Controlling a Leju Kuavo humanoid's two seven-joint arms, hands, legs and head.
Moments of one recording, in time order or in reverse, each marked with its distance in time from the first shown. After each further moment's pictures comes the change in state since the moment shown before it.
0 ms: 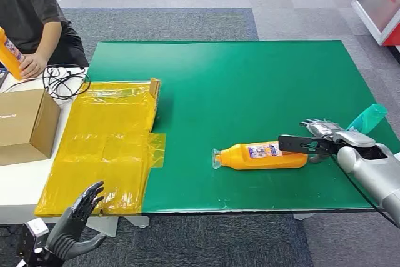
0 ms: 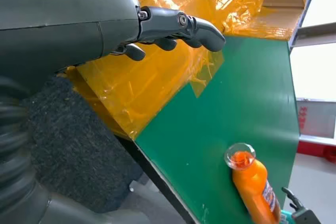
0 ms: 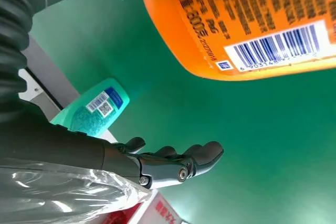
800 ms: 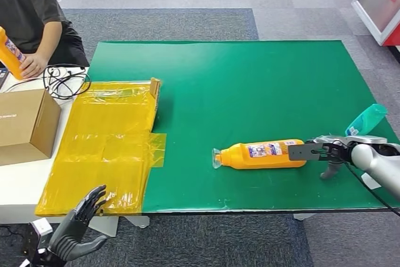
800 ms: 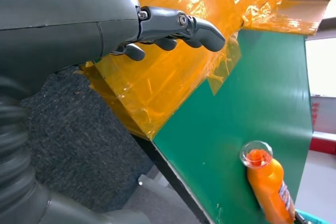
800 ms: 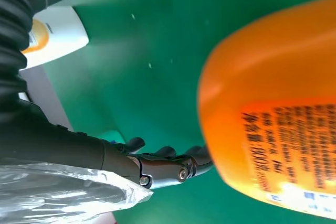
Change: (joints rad) left arm -0.025 0.069 -0.080 0.098 0.052 0.044 -0.026; right arm -0.095 -0.120 0.249 -0.023 -0.300 0.163 -0.010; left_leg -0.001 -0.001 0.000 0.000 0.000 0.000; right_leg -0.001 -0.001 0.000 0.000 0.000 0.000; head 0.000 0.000
